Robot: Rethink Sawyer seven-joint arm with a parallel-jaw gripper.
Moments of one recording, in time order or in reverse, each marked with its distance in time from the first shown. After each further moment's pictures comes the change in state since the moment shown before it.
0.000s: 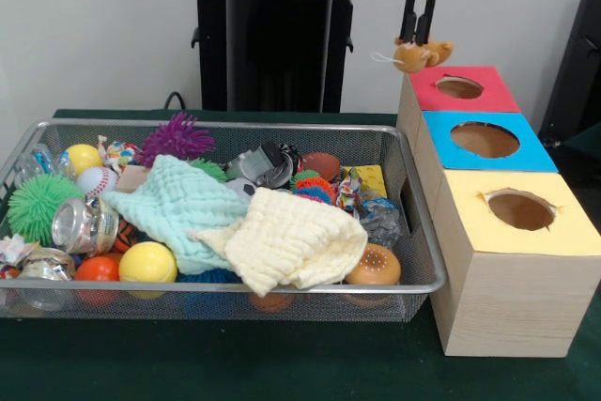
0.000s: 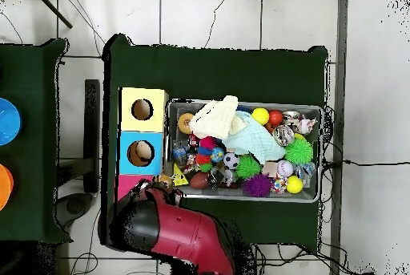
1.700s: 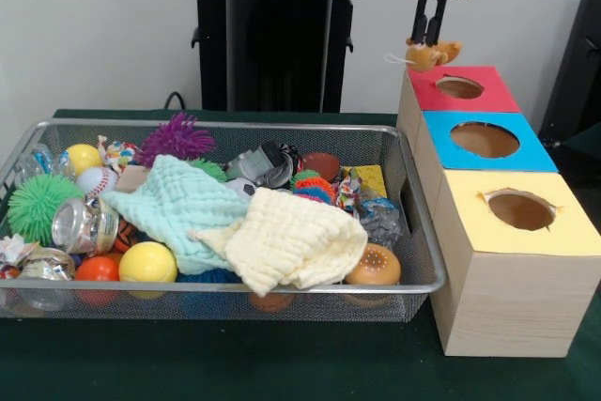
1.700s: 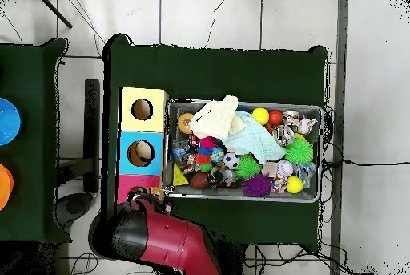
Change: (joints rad) arm 0.051 0.015 0.000 0.055 0.031 -0.012 0.000
